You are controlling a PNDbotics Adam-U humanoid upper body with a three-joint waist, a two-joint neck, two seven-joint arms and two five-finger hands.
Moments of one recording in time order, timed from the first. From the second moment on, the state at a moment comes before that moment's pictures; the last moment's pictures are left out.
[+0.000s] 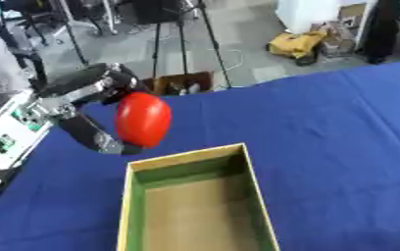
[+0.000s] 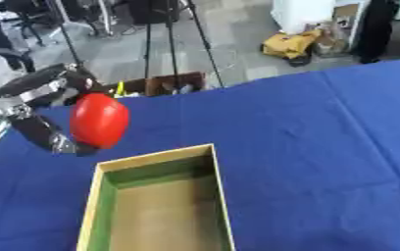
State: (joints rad) left arm -0.66 0.85 -0.21 -1.64 -0.10 -0.56 -0.46; right arm -0.11 -0.21 -0.10 -1.98 0.13 -0.19 -0.03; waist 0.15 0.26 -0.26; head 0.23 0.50
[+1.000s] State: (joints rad) left arm -0.69 0.84 -0.36 -1.74 -0.25 -0.49 -0.61; right arm -0.11 -0.21 -0.10 -1.98 0.15 -0.18 -0.03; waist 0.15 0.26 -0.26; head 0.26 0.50
